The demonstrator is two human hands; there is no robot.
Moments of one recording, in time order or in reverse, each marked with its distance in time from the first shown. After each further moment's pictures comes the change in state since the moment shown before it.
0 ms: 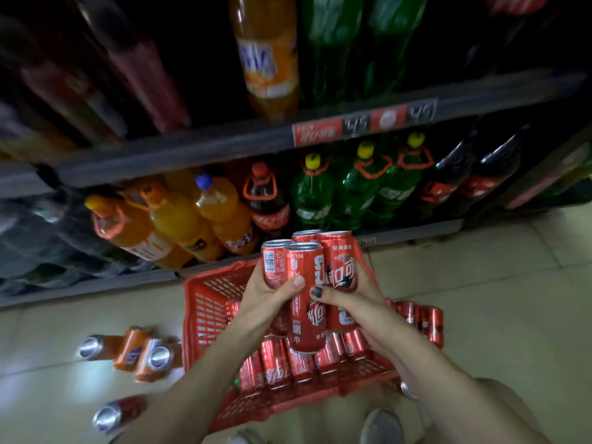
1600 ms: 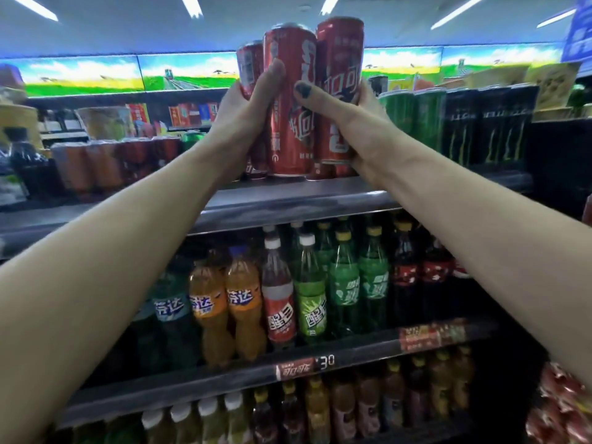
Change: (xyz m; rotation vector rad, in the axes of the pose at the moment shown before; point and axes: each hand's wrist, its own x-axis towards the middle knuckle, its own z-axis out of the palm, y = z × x) left_hand -0.265 1.101 0.174 0.298 -0.091 1.199; right_hand -0.349 -1.046 0.154 -0.174 -0.109 -1.149
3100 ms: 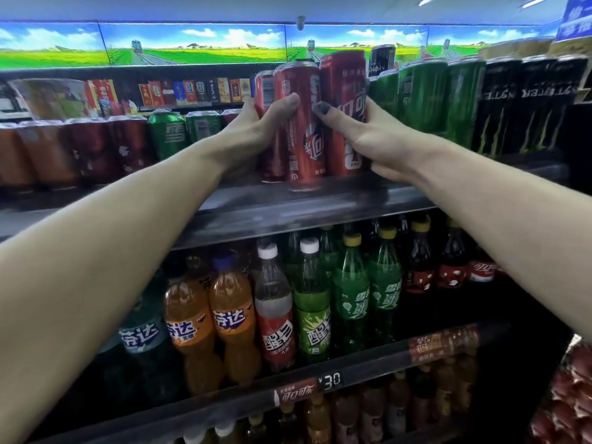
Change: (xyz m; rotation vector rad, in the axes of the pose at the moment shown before) left_hand 0.073 -0.114 -0.015 -0.104 -0.247 -0.196; right_hand 0.058 0.067 -0.041 -0.260 -0.037 0.187
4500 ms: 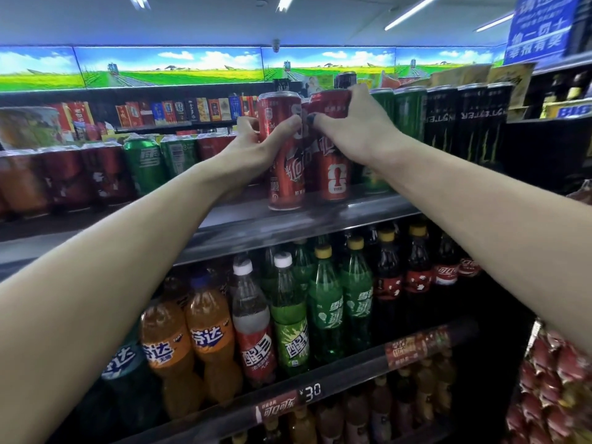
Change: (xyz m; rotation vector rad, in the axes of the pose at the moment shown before) left_hand -0.017 0.034 0.051 0.257 0.090 -0.098; right_hand -0.026 -0.047 -0.018 -0.464 0.394 -0.020
